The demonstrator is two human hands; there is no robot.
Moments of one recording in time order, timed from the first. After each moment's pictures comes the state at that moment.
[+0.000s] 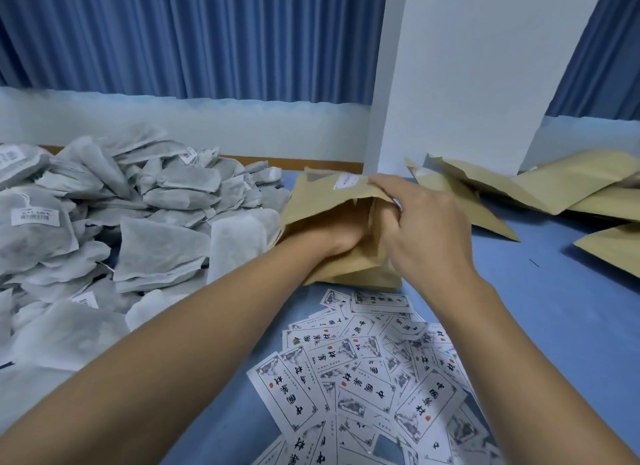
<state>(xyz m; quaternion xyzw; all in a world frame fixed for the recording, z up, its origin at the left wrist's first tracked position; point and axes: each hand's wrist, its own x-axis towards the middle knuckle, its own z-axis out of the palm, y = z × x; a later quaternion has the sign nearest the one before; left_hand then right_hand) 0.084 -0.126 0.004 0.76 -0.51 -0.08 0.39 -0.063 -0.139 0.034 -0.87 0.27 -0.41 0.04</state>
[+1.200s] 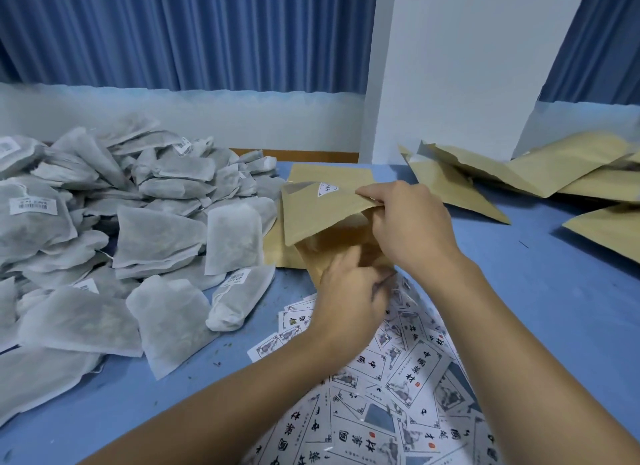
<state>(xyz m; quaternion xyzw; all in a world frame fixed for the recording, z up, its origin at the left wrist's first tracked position) -0.013 -0.050 -0.061 0.74 -0.55 0.02 0.39 -0.064 -0.146 0.027 -0.90 0.32 -0.29 0.05</state>
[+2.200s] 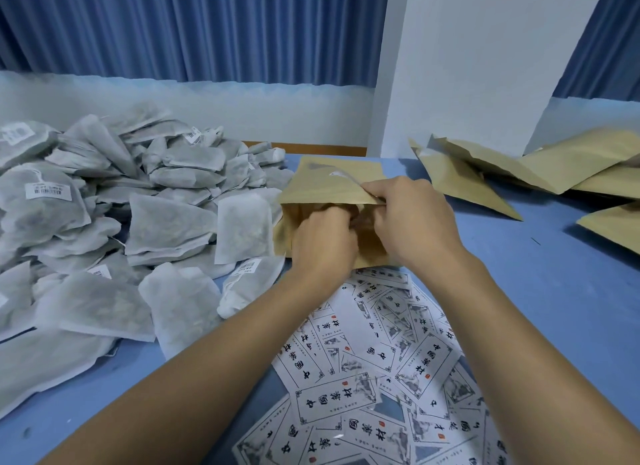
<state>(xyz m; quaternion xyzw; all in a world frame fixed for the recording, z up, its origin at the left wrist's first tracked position) 0.040 -0.064 -0.025 0.84 -0.41 0.11 0.33 -0.055 -0.139 0.023 -0.91 0.31 -0.27 0.04</state>
